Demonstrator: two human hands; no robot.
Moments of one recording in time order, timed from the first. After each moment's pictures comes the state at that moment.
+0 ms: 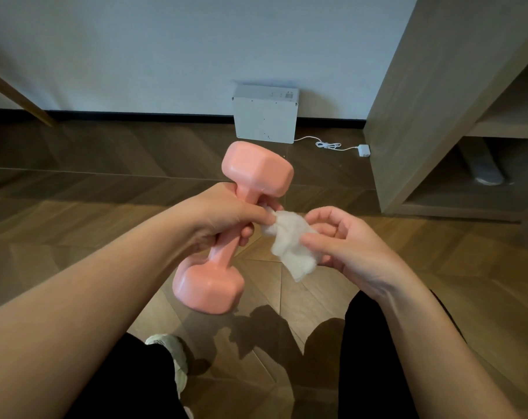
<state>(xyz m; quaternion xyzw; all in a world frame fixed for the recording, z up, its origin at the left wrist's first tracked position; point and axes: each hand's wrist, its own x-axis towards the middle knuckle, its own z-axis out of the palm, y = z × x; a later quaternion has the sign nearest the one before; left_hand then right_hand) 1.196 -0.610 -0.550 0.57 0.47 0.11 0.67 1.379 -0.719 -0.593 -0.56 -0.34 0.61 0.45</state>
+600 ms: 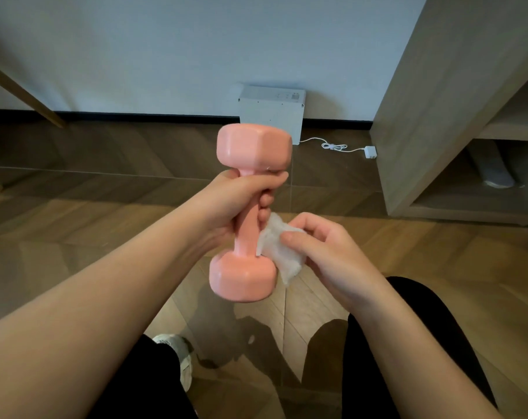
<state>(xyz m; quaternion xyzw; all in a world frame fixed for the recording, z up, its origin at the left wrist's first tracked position) 1.206 -0.608 -0.543 0.46 0.44 0.23 0.73 1.336 -0.714 -0.585 -0.55 -0.42 0.55 0.46</state>
